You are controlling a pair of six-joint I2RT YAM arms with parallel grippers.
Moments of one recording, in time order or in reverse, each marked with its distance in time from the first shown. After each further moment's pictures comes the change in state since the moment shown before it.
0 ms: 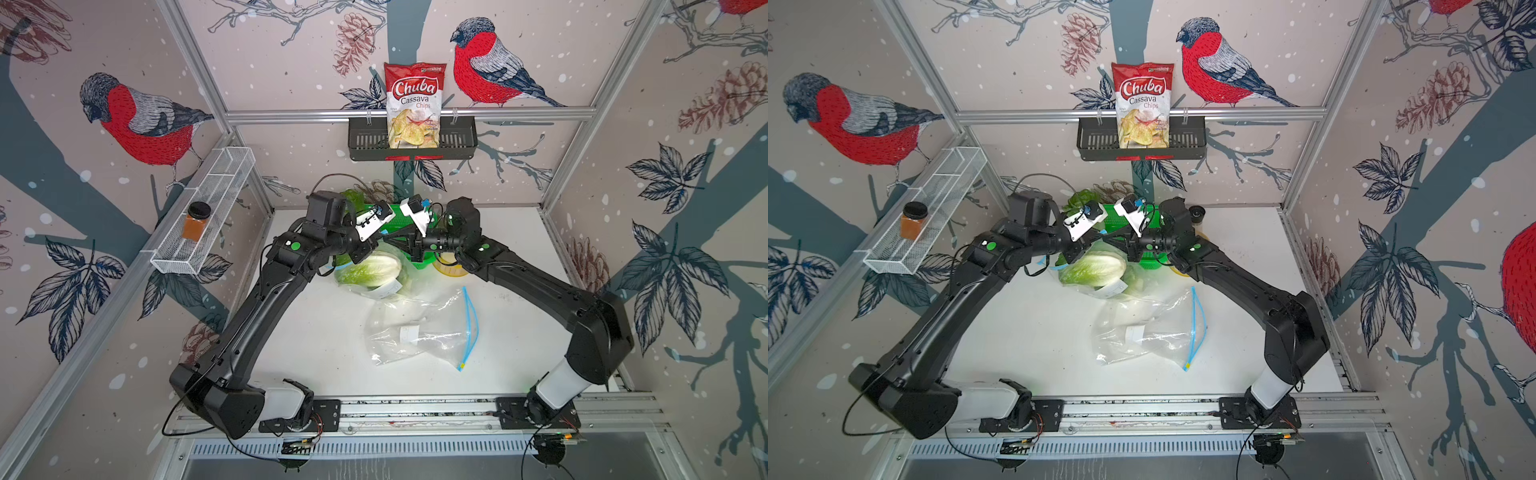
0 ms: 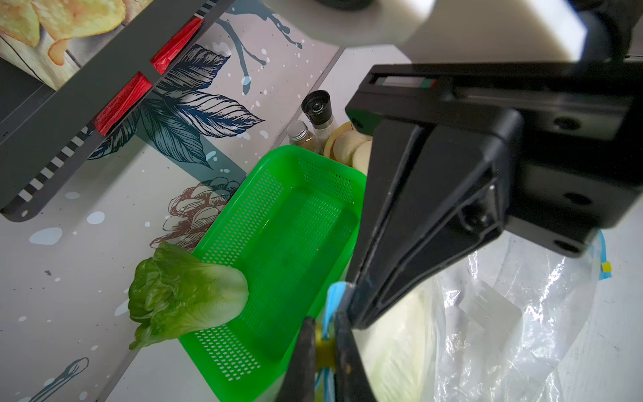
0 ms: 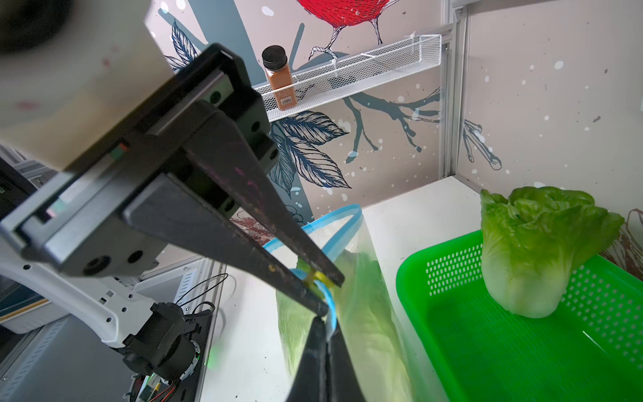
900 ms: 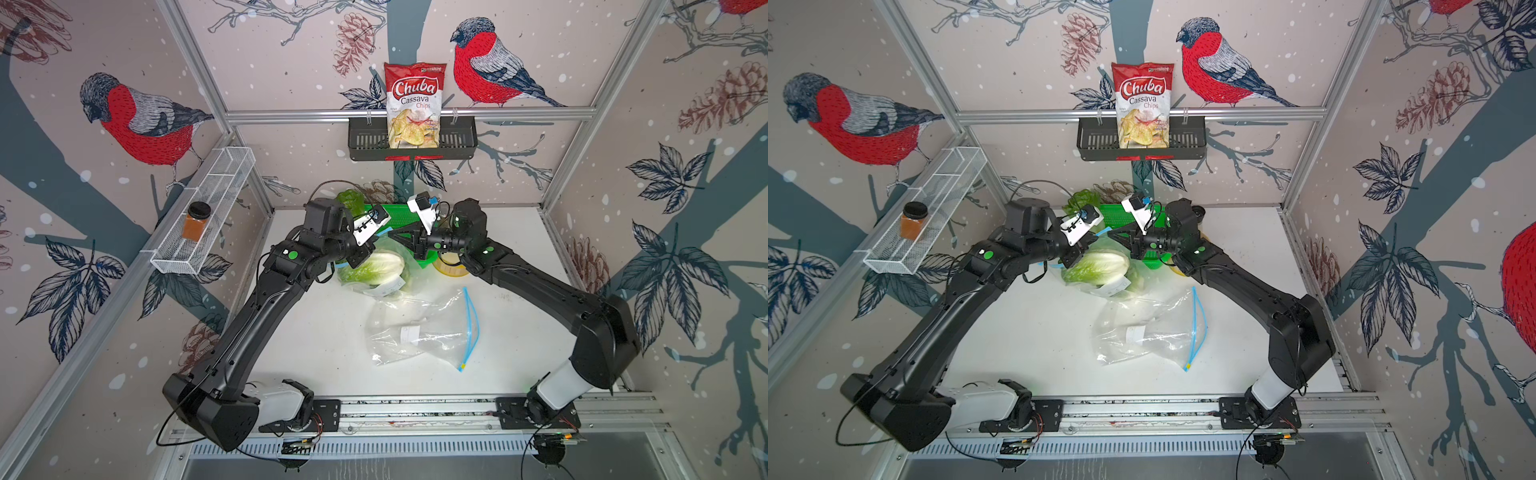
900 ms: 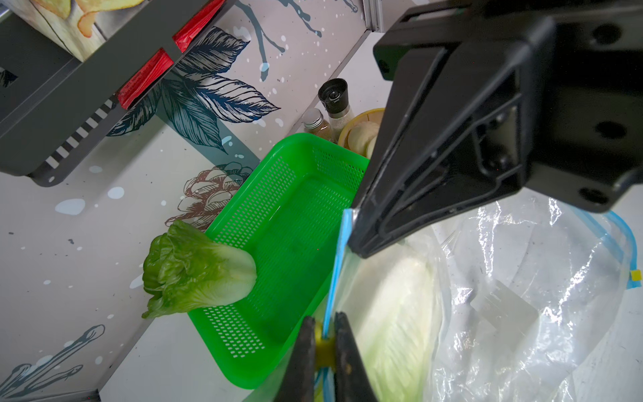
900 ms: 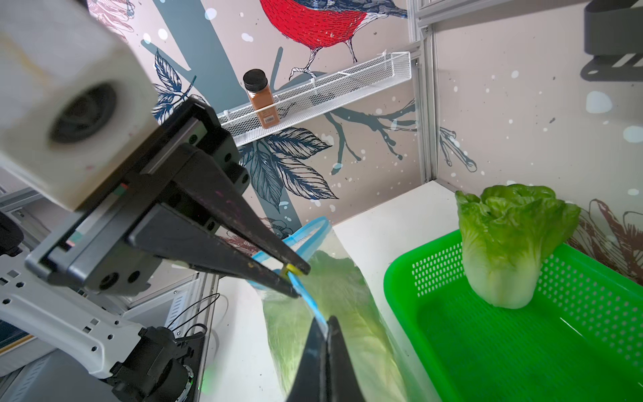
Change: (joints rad) left arm 0.001 -0.065 -0.084 0.036 -0.092 -0.045; right arm -0.024 -0.039 -0.055 0.080 0.064 0.075
